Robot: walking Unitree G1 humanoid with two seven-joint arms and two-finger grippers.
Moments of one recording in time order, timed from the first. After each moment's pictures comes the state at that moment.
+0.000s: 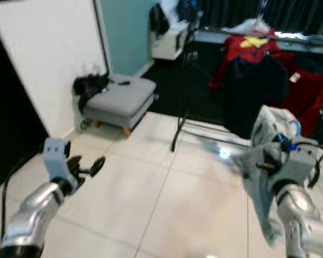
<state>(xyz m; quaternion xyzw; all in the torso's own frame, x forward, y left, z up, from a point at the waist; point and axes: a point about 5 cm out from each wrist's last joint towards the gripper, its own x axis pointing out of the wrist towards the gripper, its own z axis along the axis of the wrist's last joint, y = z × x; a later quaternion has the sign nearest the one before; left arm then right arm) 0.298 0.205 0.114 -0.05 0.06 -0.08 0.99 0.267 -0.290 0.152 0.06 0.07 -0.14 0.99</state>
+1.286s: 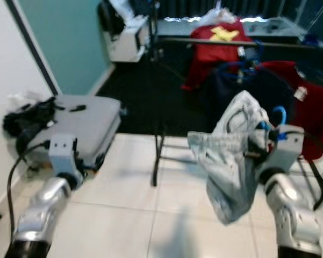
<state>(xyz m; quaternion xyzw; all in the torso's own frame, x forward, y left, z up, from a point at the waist) 0.302 0.204 0.115 0.00 0.06 -0.01 1.00 0.284 -0.261 0.164 0.08 0.05 -0.05 0.99</state>
